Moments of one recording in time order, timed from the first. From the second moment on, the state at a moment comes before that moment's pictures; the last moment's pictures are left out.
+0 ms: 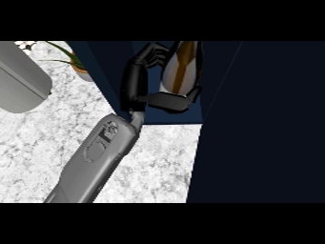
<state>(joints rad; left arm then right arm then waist) -0.72 0.00 -0.31 -1.16 0.16 0.55 -0.18 -0.58 -0.25 -0.05 -2.45 -0.15 -0.13 1.00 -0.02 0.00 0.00</state>
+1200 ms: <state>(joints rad) -0.79 0.00 -0.42 -0.68 0.38 0.59 -0.54 -0.60 -0.24 -0.08 -2.42 -0.18 -0.10 0.97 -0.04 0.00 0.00</state>
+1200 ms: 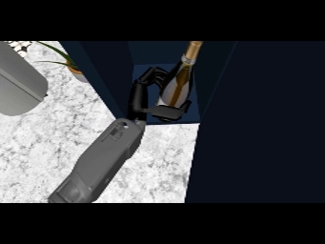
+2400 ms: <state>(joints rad) -1.02 0.01 -0.22 -0.24 0.58 0.45 -0.74 -0.60 -0.23 -0.06 -2.41 -0.19 -0.09 0.97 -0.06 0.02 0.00</state>
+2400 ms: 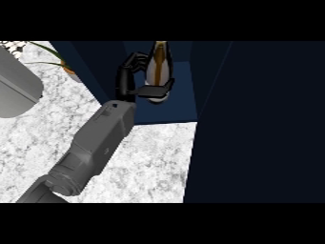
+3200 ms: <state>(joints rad) -1.14 0.03 -0.20 -0.06 0.52 0.57 -0.72 -0.62 -0.21 -0.04 -2.40 -0.20 -0.08 0.94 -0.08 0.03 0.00</state>
